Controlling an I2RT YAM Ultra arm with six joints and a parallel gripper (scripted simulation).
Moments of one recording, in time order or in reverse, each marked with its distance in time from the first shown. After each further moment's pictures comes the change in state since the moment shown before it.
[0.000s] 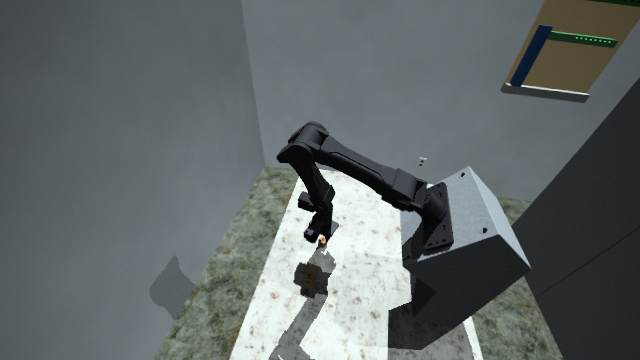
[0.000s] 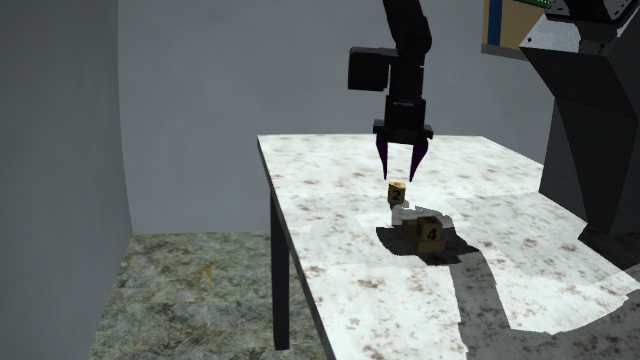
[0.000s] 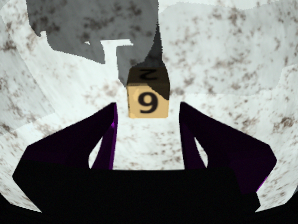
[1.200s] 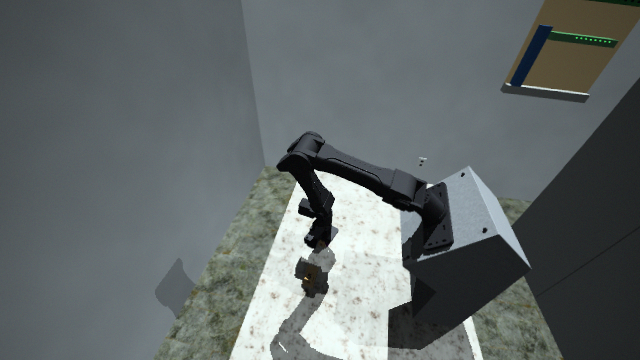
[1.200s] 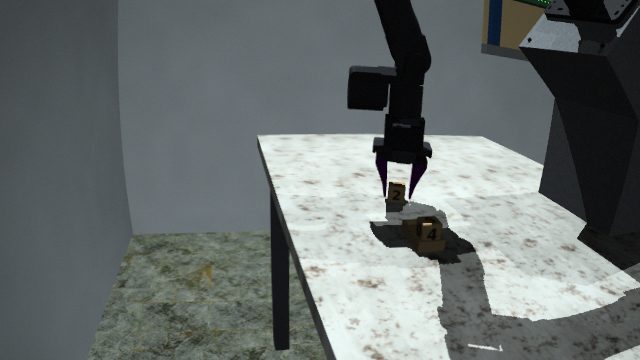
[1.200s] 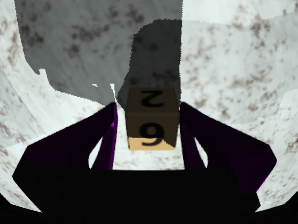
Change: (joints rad) arm 0.022 0.128 0.091 0.033 0.017 0.012
